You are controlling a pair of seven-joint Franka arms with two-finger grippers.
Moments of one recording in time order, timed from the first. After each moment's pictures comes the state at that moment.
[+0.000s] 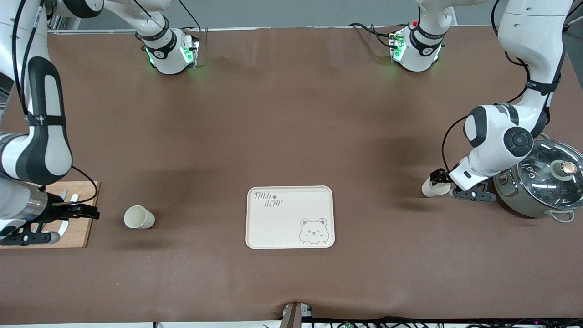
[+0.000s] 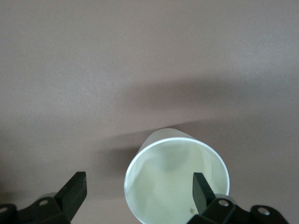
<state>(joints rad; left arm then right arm) 0.04 0.39 -0.04 -2.11 -0.01 2.53 0.17 -0.07 0.62 -0.09 -1.39 0.08 2.00 -0.21</state>
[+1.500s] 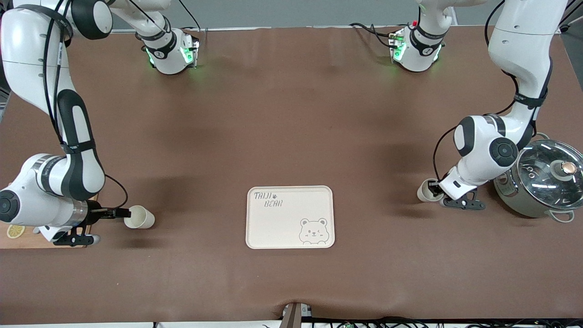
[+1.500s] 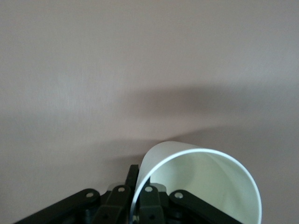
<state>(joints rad) -0.02 0.48 -0.05 -2.00 -0.01 2.58 0.02 -0.05 0.74 -0.09 -1.44 0.17 2.05 -0.21</state>
